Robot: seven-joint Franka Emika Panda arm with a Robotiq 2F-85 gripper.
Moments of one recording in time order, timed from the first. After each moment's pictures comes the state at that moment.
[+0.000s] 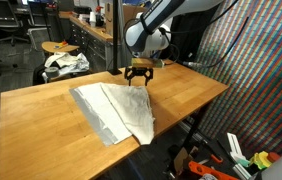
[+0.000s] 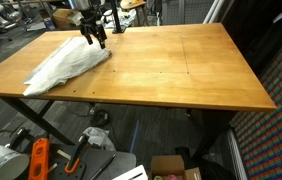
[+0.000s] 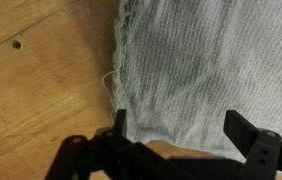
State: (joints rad) arm 0.00 0.43 -0.02 -1.94 0.01 2.36 0.40
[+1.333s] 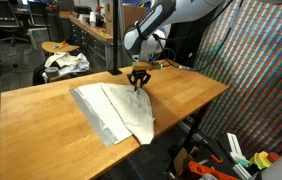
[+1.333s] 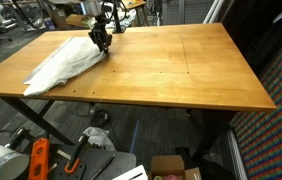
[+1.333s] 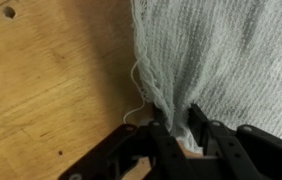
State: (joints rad) arm -0.02 0.57 -0.03 -1.78 0.04 2.26 0.29
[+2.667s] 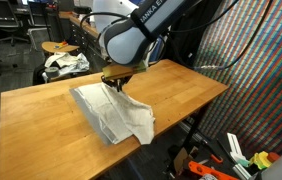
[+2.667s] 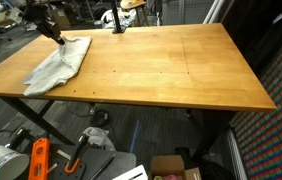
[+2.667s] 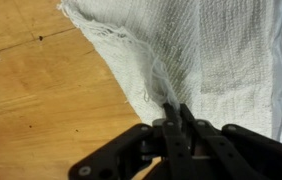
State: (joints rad) arm 0.29 0.21 0.01 -2.15 -0.40 2.42 0.82
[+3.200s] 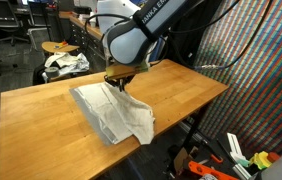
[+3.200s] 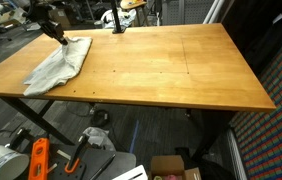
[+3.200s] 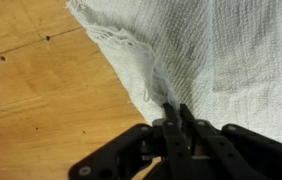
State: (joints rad) arm 0.27 0.22 0.01 -2.15 -0.40 2.42 0.81
